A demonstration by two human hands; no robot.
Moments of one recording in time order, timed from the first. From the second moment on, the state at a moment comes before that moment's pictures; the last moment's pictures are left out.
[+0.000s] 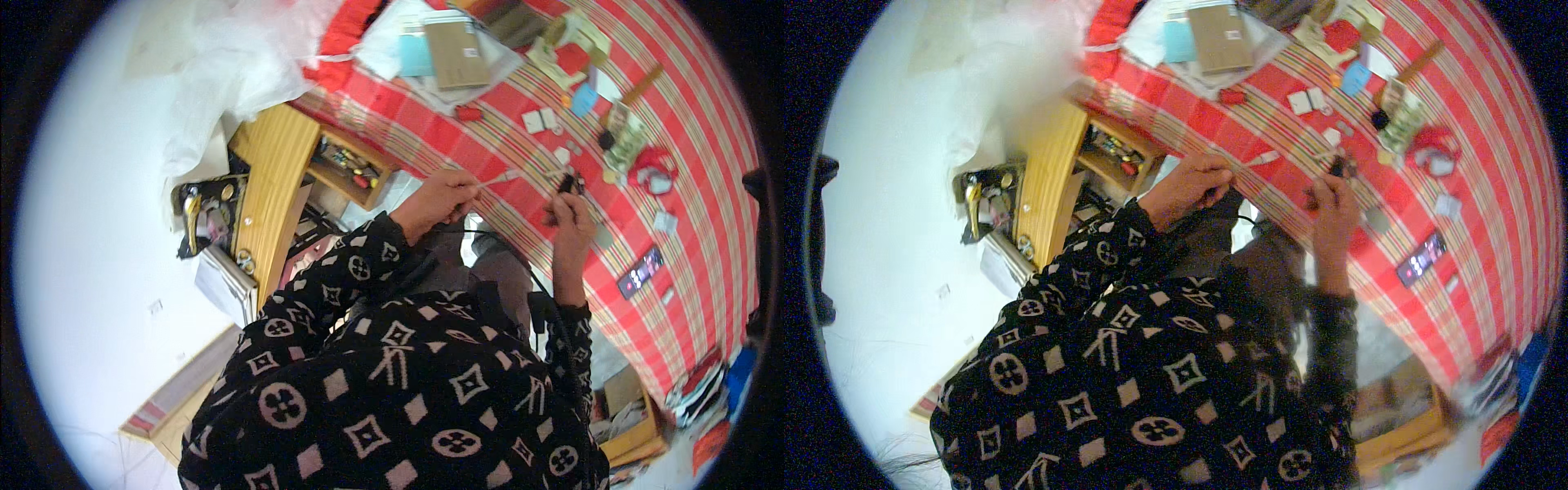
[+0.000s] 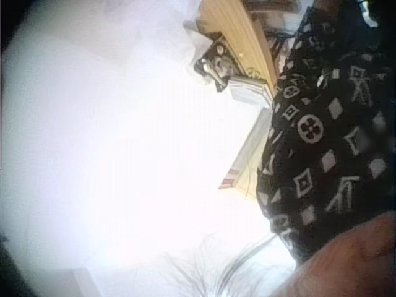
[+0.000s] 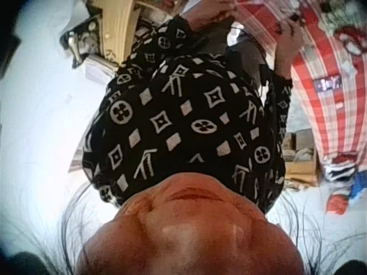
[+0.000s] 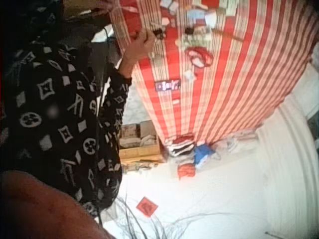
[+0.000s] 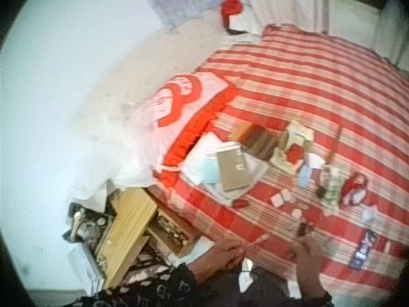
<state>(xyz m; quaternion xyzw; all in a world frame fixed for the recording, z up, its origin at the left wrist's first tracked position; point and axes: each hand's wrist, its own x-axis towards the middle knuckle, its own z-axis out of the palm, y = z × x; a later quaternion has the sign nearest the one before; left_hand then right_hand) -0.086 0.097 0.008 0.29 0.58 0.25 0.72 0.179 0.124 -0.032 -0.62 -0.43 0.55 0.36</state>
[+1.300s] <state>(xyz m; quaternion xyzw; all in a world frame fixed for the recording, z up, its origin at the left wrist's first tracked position) -0.314 0.002 -0.080 -0.06 0.59 0.61 0.53 0.199 0.116 -0.056 -0.62 -0.45 0.58 0.27</state>
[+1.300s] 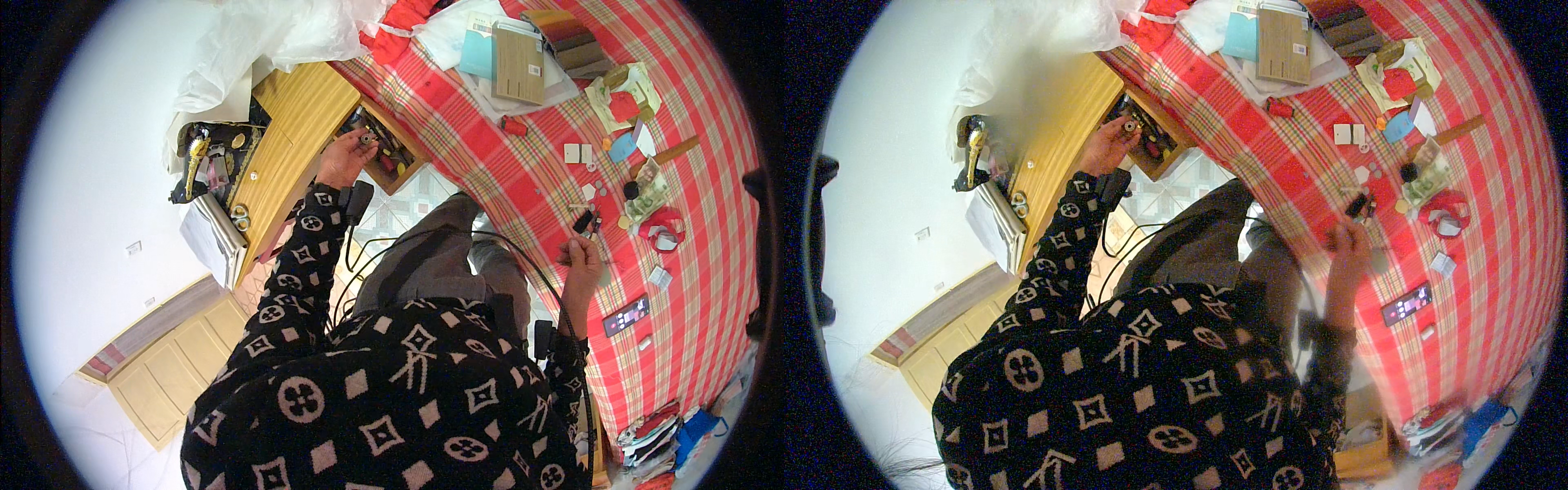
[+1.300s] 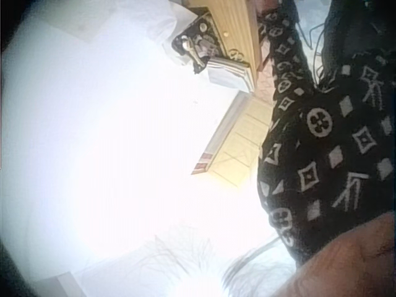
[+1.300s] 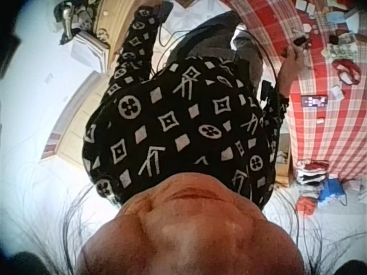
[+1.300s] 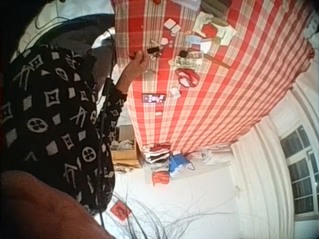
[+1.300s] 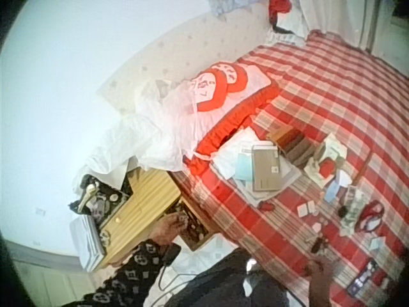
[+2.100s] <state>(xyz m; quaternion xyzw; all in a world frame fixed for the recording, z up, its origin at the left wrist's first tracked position) -0.250 0.000 -0.076 0.57 0.79 -0.03 0.22 0.193 0.102 -0.063 -0.62 -0.43 0.60 0.25</state>
